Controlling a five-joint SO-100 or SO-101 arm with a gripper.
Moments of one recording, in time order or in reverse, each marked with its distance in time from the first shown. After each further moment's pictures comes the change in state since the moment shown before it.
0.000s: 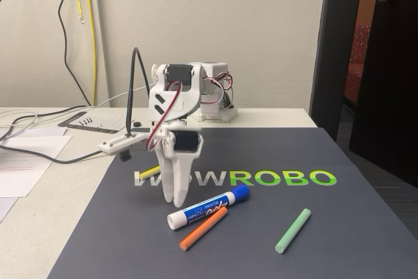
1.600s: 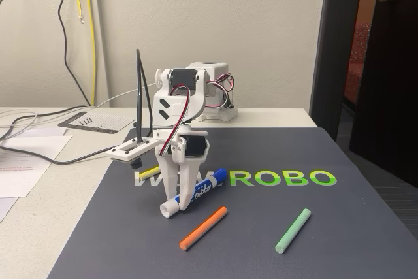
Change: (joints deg) arm -1.3 -1.7 -0.2 0.9 -9.2
